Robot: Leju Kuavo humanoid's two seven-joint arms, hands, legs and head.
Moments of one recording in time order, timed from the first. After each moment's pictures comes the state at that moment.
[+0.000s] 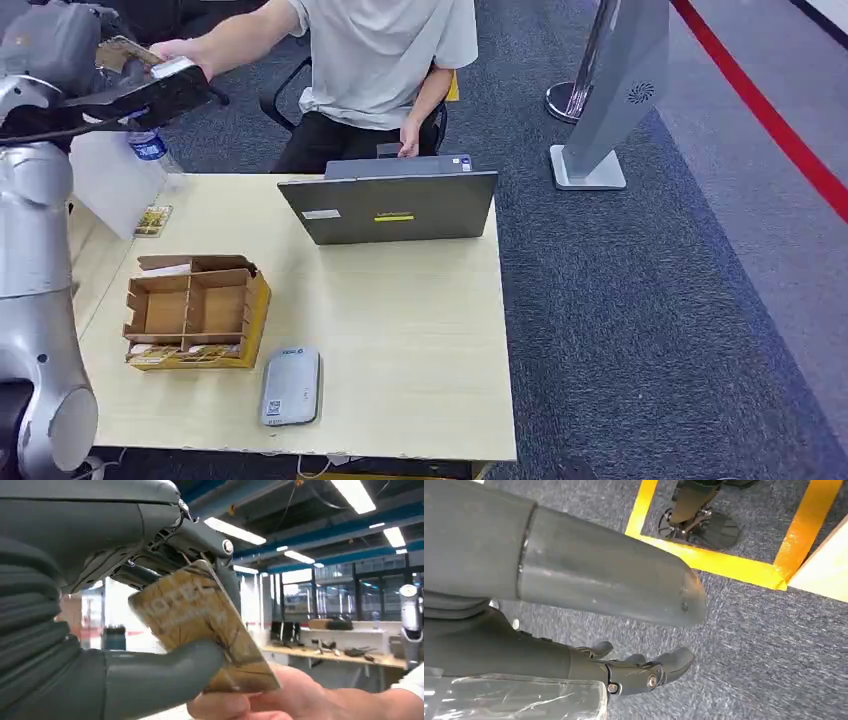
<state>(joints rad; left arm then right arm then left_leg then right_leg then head) -0.97 0.21 -0.13 -1.33 -1.22 -0.41 -0.01 -0.18 0.02 -0.79 -0.24 1.15 0.00 -0.07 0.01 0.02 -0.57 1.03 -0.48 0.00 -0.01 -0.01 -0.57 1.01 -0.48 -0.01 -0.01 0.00</state>
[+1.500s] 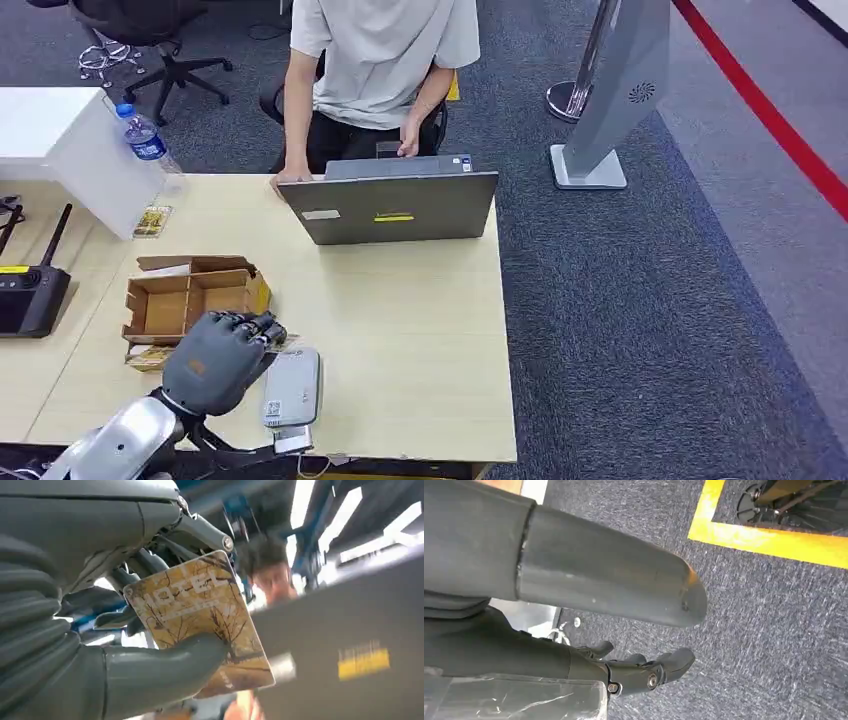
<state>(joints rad) 0.02 0.48 -0.52 -1.95 -1.32 0.05 -0.04 -0.05 0.01 -0.82 -0.23 1.22 -0.06 0.01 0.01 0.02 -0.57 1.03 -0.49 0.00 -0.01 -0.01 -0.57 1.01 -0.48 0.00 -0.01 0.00</state>
